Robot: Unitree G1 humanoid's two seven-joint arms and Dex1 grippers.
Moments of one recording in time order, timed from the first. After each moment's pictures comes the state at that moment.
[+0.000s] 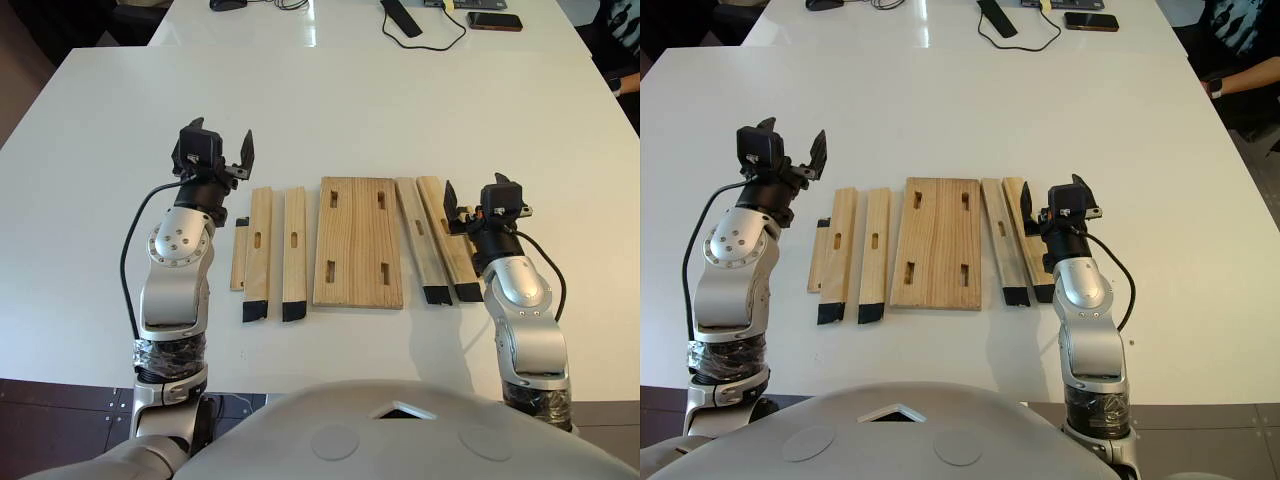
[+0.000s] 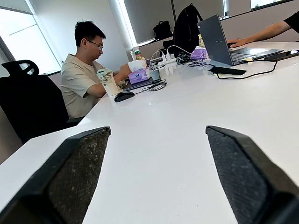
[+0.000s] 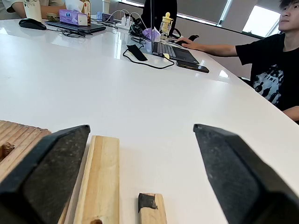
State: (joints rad) left arm -0.05 0.27 0.09 -0.39 -0.02 0.38 -0.15; right arm 0.20 -0.13 0.01 -0.49 -0.09 0.41 0.06
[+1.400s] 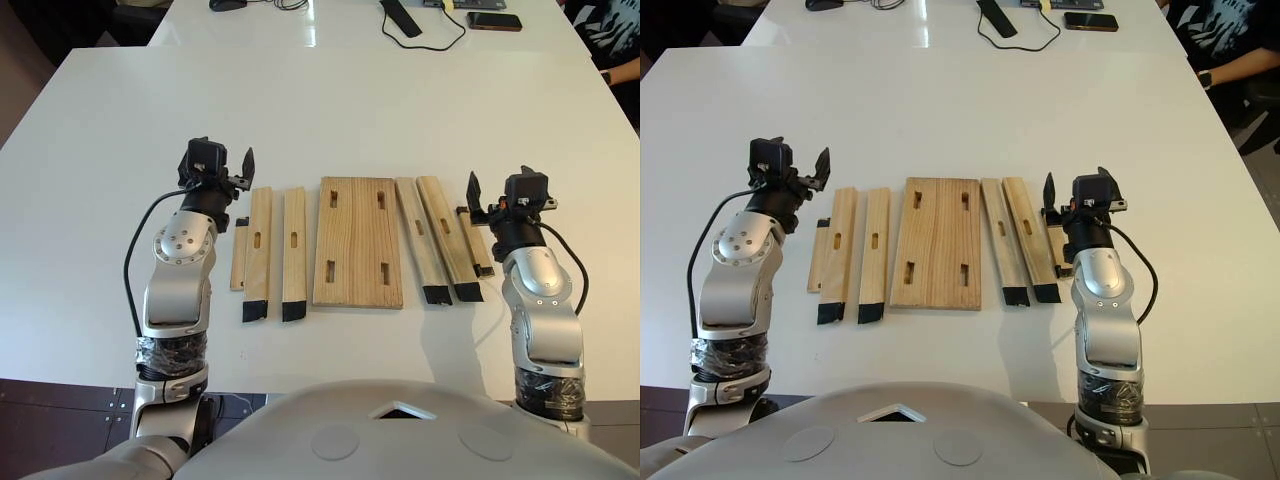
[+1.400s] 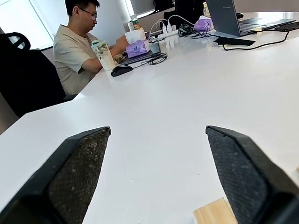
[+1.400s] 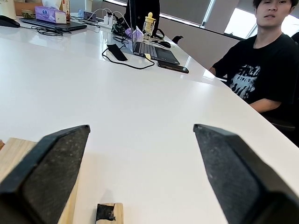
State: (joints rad) left arm -0.06 0.27 0.09 -0.33 -0.01 0.49 -0.15; right arm 0.14 -0.17 -0.08 -0.43 -0.06 0.41 0.06
